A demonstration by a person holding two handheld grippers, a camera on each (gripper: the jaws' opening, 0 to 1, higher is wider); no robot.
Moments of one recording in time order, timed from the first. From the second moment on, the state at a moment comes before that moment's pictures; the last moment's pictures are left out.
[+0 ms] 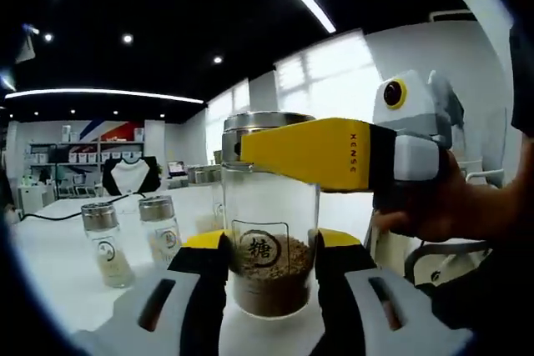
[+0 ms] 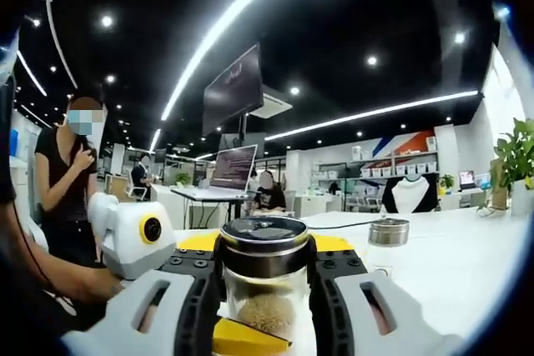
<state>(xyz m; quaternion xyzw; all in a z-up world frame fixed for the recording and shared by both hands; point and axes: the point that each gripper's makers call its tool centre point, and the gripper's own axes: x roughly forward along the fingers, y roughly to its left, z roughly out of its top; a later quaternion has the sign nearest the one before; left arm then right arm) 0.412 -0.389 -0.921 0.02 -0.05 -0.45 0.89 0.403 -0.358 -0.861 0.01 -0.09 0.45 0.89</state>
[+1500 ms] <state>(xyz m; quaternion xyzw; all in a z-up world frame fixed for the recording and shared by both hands) 0.419 -0.392 -0.925 0.02 -0.05 -0.41 0.91 0.418 -0.372 -0.864 0.05 -0.04 0.40 0.92</state>
